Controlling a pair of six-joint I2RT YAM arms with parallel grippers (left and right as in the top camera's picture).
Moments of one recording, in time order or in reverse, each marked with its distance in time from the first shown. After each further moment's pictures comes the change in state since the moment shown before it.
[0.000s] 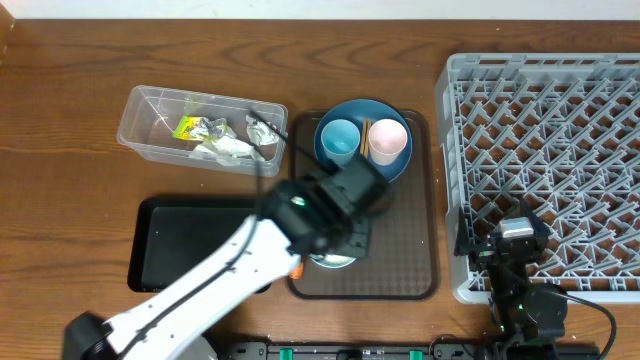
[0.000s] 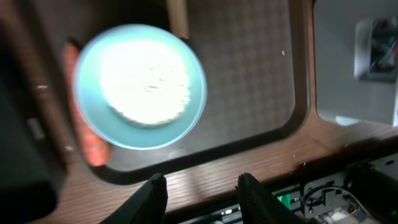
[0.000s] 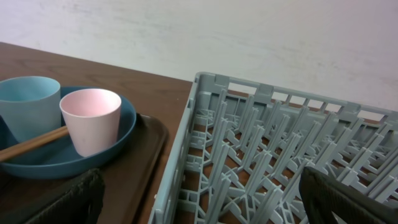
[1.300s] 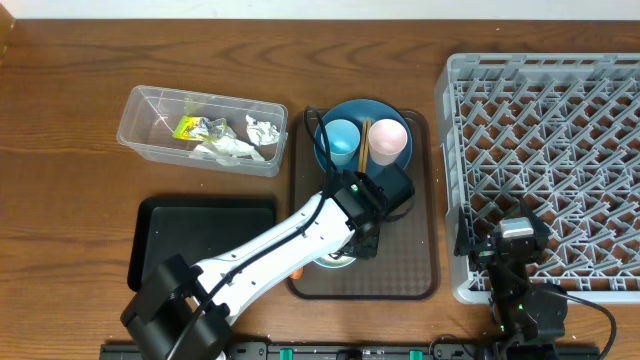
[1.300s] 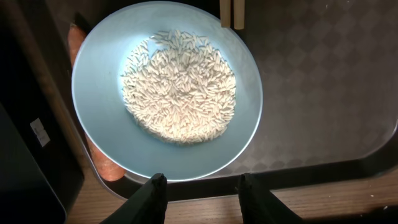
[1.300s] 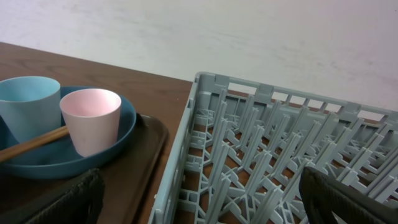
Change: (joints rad) left arm -0.006 0.233 -0.002 -0.011 -0.083 -0.021; right arm 0.000 0.000 0.000 0.000 0.000 0.000
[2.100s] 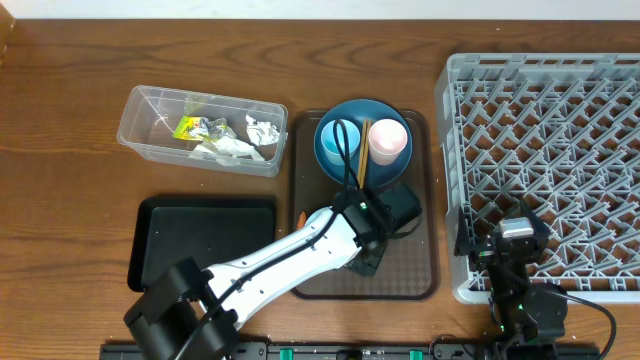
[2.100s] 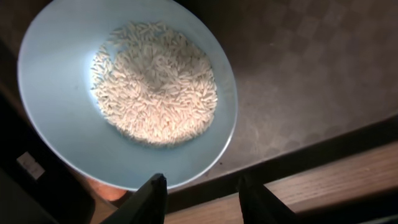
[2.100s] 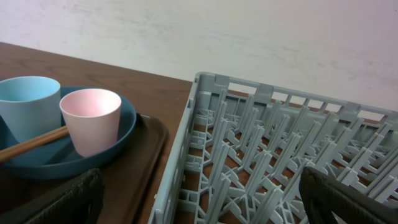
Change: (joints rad) left arm -0.066 0.000 -0.077 0.074 -0.010 0.205; right arm 0.000 0.000 0.000 0.000 0.000 0.000
